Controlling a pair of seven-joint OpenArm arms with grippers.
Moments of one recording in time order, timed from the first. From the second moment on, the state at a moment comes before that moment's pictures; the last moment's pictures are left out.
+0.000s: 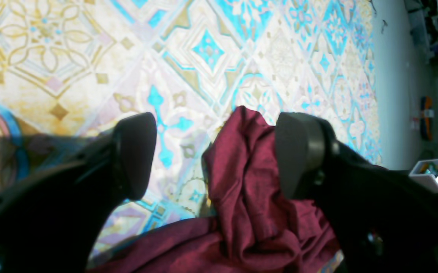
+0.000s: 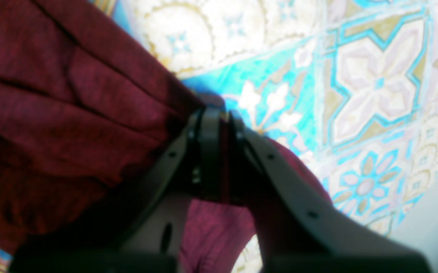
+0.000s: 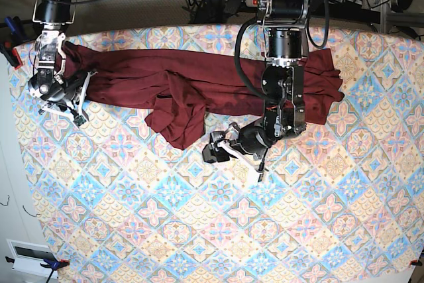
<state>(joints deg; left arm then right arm) -14.9 8.8 -3.6 74.8 -30.6 -12.4 54.7 -2.3 25.5 11.8 82.8 0.7 41.3 -53.1</state>
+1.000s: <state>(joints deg) -25.1 9.8 24.1 54.6 -23.4 -13.1 49.6 -2.5 25.0 15.8 95.6 0.5 41.4 -54.2</state>
